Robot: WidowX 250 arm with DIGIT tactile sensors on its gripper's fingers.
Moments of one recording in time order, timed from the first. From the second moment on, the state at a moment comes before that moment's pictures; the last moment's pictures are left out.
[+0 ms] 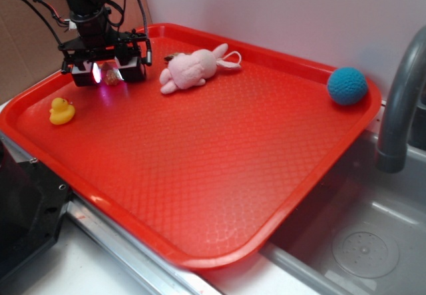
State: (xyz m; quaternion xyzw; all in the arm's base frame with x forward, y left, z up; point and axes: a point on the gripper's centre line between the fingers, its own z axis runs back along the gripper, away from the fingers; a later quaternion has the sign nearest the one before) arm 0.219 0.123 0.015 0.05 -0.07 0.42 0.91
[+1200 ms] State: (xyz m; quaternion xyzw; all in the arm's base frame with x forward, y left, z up) arm 0.201 -0.030 0.223 0.02 -0.10 -0.05 0.99
